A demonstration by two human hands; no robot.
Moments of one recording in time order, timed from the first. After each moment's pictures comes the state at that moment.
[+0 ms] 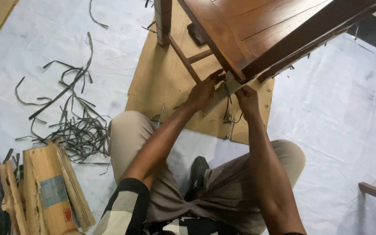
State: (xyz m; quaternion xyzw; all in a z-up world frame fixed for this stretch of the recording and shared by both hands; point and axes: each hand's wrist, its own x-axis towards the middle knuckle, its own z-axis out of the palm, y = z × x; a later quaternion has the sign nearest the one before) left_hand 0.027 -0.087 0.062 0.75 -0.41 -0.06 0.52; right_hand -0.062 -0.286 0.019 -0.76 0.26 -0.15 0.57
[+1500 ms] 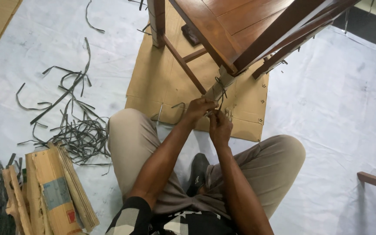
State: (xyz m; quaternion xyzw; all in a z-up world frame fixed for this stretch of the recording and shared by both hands) left_hand -0.025 -0.089 -0.021 0.61 -0.01 -0.35 0.71; right_hand -0.146 -0.146 0.028 -0.82 0.22 -0.31 0.43
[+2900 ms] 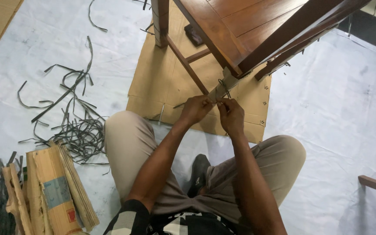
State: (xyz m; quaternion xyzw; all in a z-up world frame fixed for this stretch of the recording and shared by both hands) left_hand -0.021 -0.046 0.062 0.80 -0.24 -0.21 0.50; right_hand -0.119 -0.190 0.073 -0.87 0.21 -0.19 0.40
